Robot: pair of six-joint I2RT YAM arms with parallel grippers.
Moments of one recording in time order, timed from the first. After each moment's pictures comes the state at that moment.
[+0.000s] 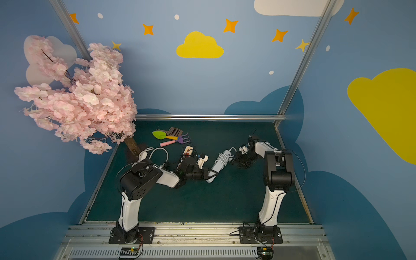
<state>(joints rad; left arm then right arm) -0.72 2.07 0.87 0.75 0.55 -0.93 0.05 1.97 1.31 -0.81 -0.60 0.24</state>
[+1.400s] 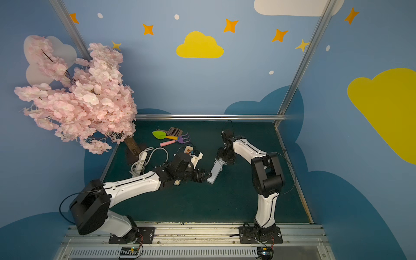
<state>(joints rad) -0.81 1.47 0.90 -0.07 0.27 -0.59 0.41 1.93 1.44 -0.82 -0.11 0.60</state>
